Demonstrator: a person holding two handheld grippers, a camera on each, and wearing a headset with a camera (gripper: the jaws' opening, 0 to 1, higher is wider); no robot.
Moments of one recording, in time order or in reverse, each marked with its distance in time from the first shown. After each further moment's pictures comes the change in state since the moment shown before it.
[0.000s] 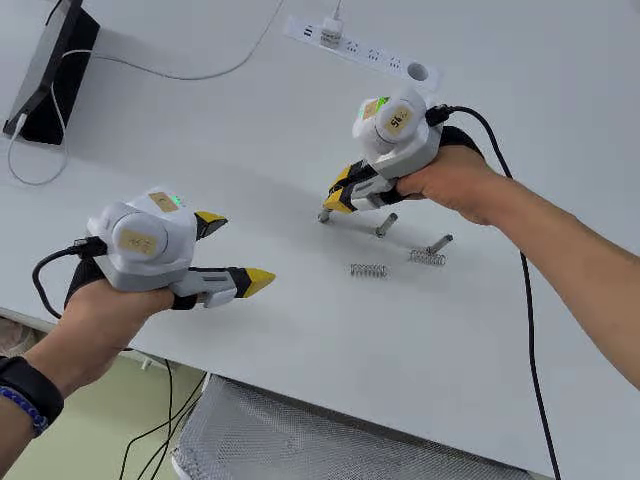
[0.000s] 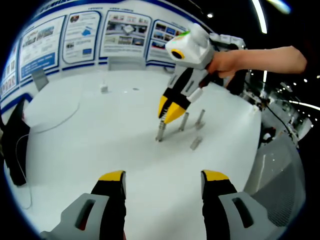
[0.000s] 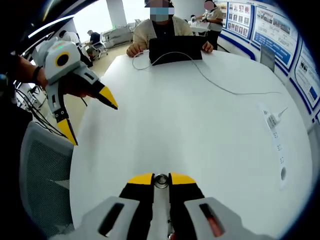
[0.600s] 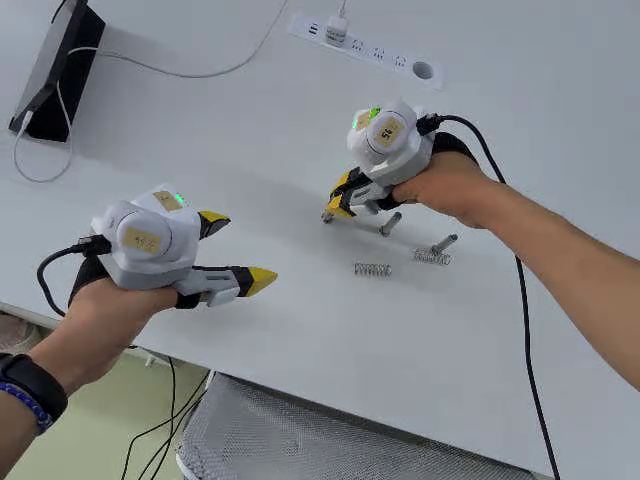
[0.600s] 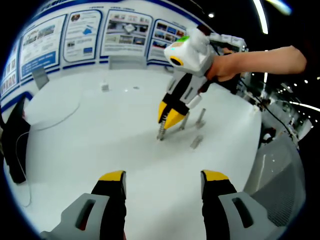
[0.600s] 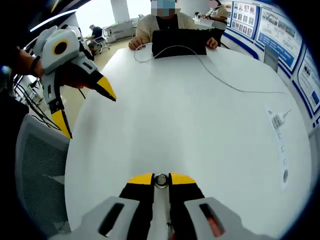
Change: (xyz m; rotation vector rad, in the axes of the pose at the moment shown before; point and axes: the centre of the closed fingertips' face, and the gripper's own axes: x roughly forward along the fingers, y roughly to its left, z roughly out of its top) left arm 0.000 0.002 -0.003 -0.010 0.006 0.004; right arm 0.015 0.003 -0.007 -0.031 0.033 0.001
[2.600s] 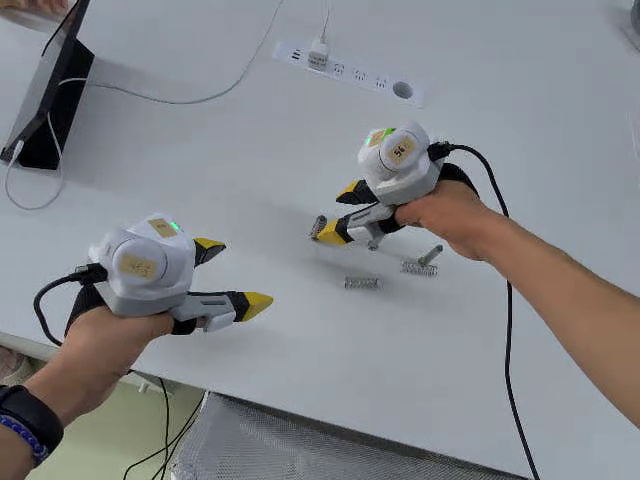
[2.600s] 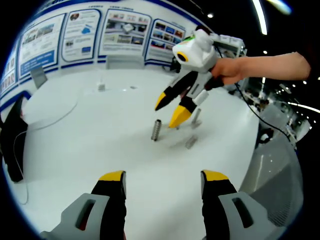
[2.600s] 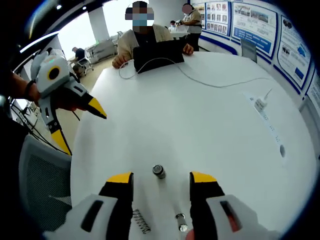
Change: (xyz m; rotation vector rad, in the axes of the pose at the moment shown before) left arm 0.000 -0.013 0.001 -0.005 0.001 -0.019; right arm -0.028 -0.003 -0.006 0.179 -0.130 -0.081
